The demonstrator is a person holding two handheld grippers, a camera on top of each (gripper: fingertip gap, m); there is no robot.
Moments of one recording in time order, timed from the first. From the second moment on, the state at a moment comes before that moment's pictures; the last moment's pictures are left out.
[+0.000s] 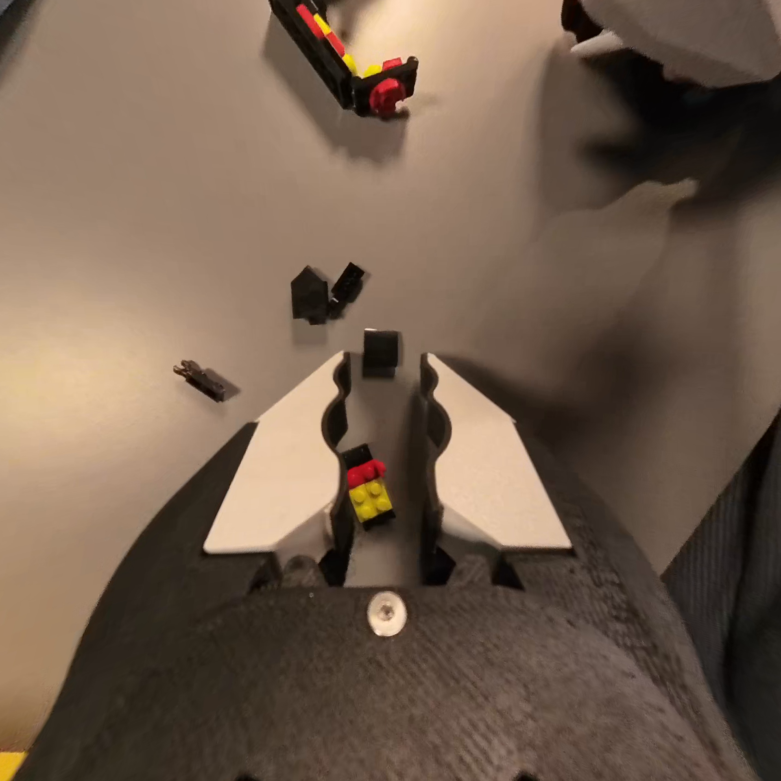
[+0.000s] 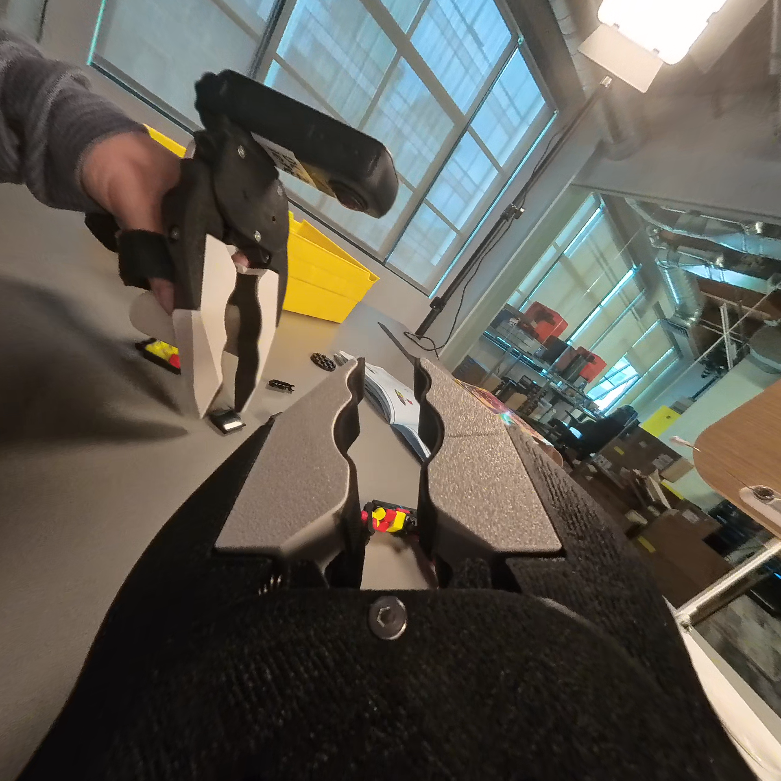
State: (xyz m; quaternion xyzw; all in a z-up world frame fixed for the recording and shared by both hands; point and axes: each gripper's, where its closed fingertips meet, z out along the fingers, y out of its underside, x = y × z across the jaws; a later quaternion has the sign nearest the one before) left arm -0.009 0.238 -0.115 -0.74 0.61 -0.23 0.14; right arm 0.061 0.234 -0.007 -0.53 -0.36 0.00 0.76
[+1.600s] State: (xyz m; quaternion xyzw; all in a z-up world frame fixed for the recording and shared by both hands) left arm -0.053 0.217 -0.116 -0.65 0.63 -0.33 0.26; right arm 0.000 0.211 -0.103 -0.80 -0.39 0.15 0.43
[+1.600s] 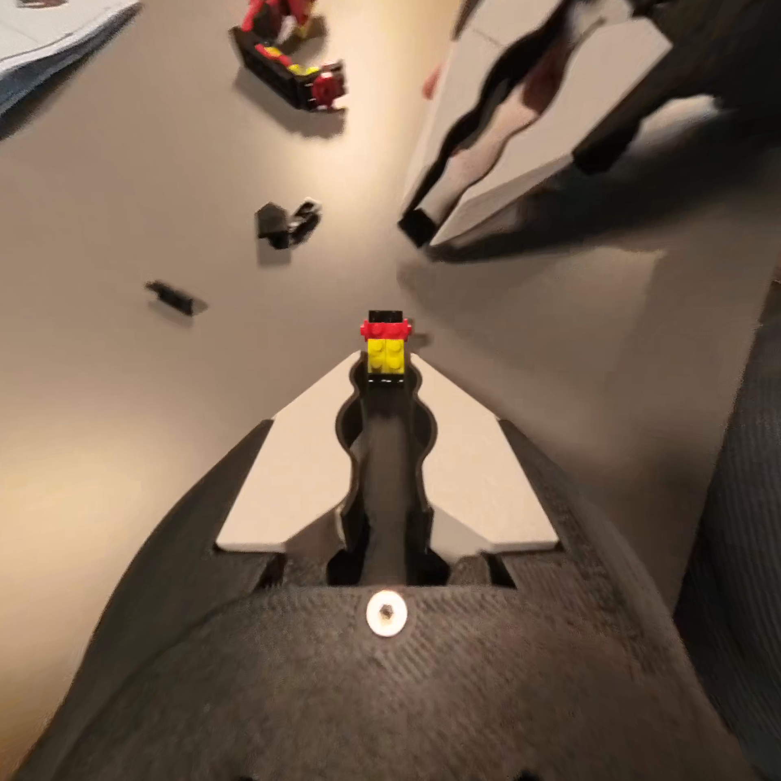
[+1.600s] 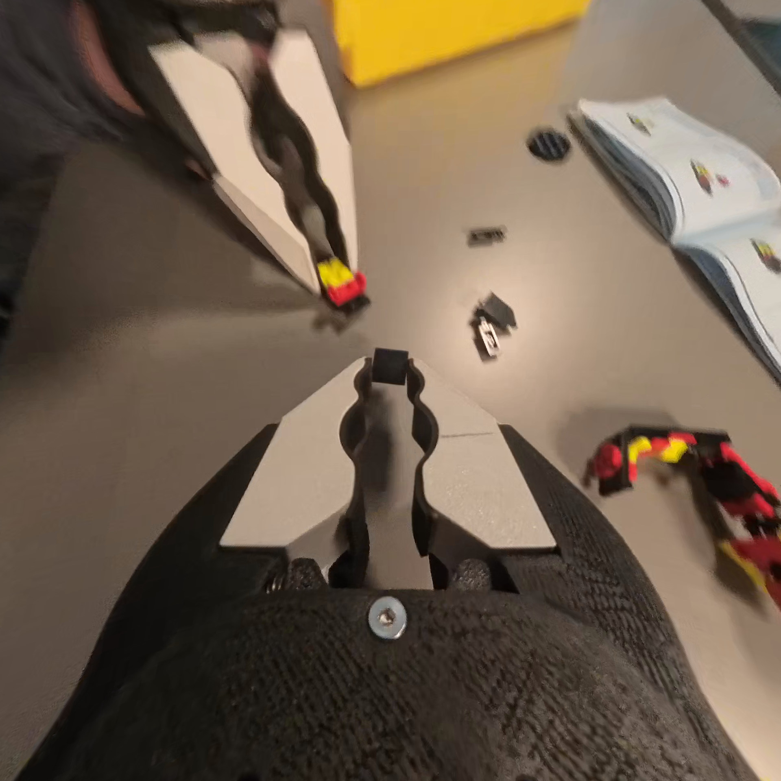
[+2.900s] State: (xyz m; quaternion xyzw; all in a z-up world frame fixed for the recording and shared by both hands) left arm -0.046 0.185 -0.060 -0.55 0.64 -0.48 0.22; right arm -0.047 0.192 -0.051 -0.46 -0.68 -0.09 0.57
